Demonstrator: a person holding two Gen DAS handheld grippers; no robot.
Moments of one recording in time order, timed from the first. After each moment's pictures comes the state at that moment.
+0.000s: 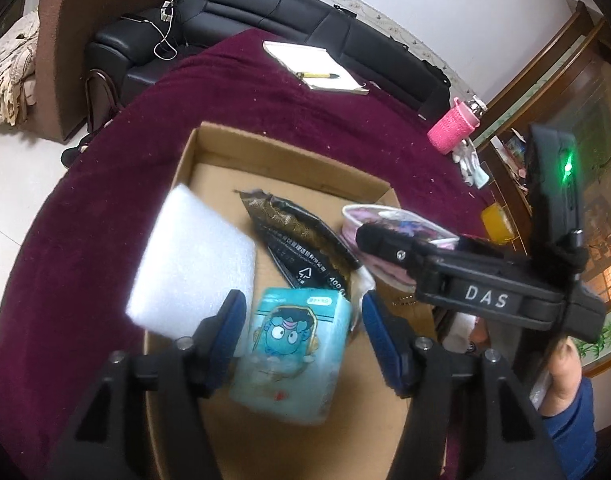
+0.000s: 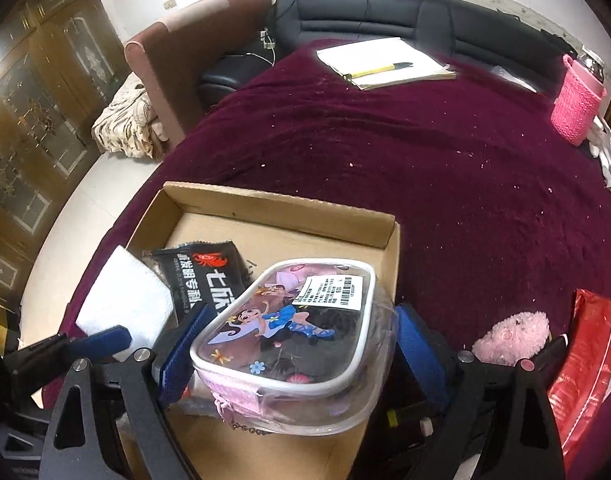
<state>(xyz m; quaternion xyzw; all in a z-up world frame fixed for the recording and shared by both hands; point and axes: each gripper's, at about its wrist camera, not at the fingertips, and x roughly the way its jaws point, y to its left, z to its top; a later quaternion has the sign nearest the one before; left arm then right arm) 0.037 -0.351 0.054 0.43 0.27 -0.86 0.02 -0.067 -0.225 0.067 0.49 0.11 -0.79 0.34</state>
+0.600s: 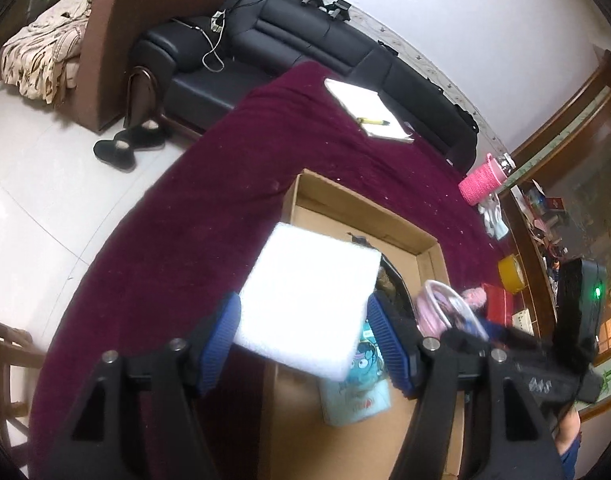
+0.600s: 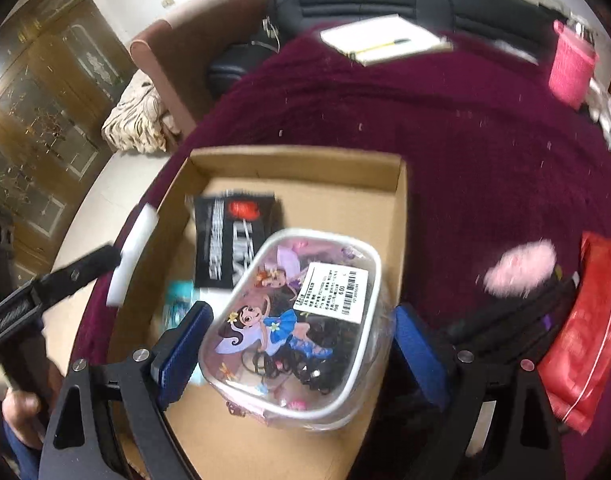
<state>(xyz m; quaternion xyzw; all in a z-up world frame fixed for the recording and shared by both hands) 0.063 -0.421 0.054 0.39 0.32 -0.86 0.08 -0.033 -0.204 0.069 0.53 0.08 -0.76 0.36</state>
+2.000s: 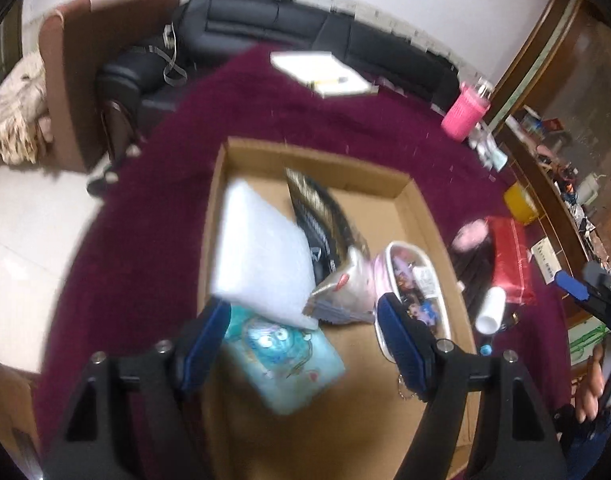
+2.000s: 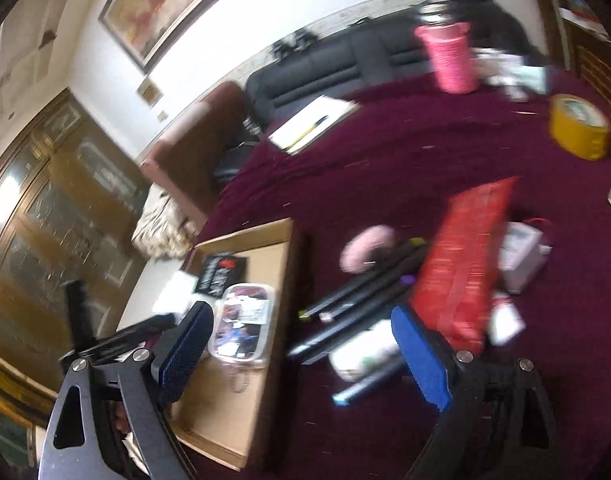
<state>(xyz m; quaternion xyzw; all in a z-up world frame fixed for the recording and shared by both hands) 0.059 -0.350 0.072 0.43 0.19 -0.88 0.06 -0.025 -0.008 0.130 0.44 -0.11 -0.82 0.35</state>
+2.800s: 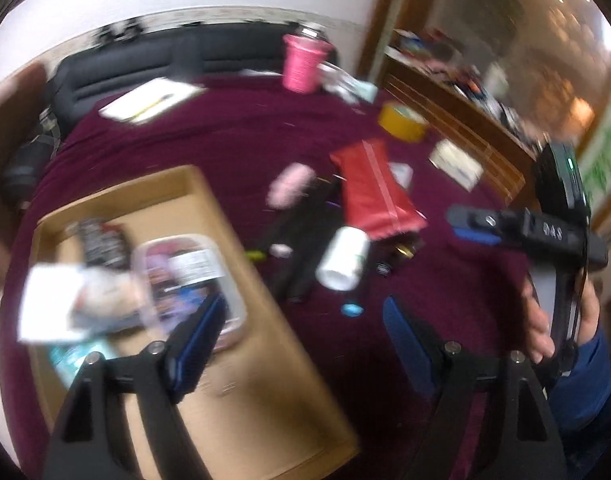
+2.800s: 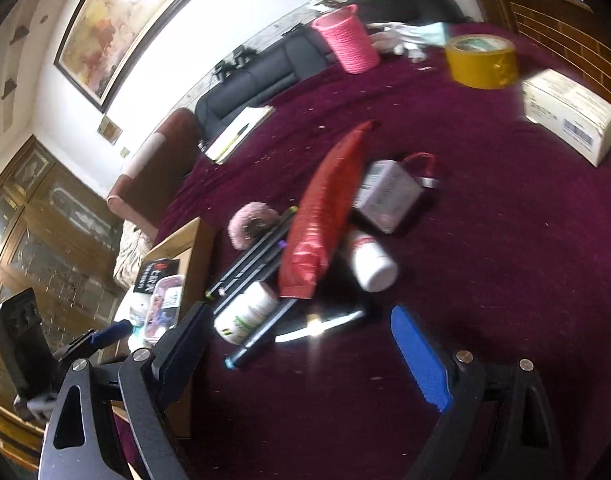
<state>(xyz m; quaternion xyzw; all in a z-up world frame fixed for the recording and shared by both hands) 0.031 -0.171 0.087 0.43 0.03 -0.89 -0.13 -0.027 0.089 0.069 0.45 -0.17 -0.83 0.28</state>
